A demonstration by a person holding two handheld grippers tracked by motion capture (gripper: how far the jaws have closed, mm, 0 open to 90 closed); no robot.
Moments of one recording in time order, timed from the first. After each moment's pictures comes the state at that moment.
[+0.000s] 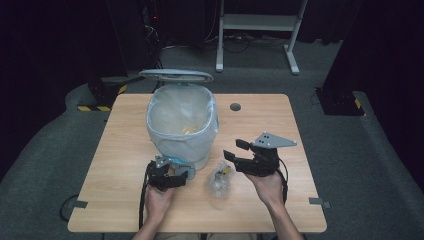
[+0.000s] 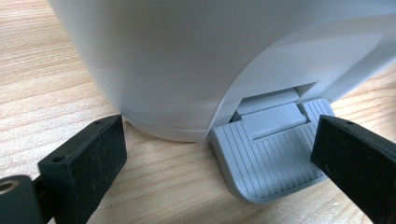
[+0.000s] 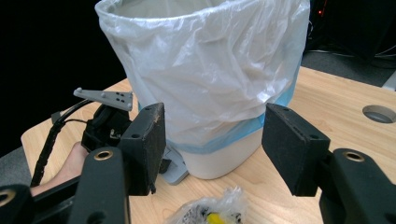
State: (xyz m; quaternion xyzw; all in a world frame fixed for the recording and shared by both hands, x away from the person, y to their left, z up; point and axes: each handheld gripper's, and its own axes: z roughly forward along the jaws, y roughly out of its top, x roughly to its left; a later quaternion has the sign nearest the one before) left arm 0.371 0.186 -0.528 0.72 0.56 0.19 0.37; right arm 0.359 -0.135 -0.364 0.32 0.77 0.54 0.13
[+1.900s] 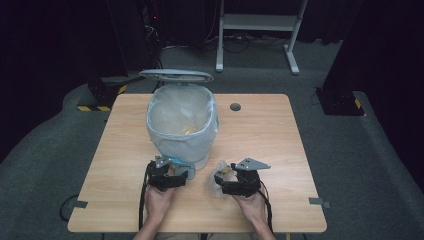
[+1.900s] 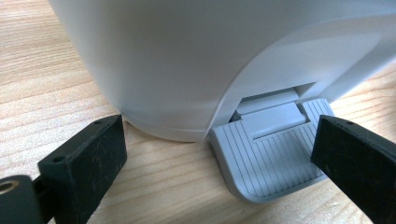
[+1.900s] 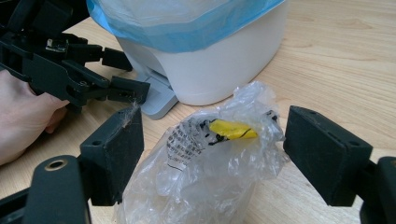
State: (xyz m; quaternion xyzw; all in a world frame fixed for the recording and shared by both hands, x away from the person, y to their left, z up) left arm 0.370 0.186 -0.528 0.72 0.56 0.19 0.37; right arm 0.355 -0.109 -0.476 0.38 0.79 0.47 0.11
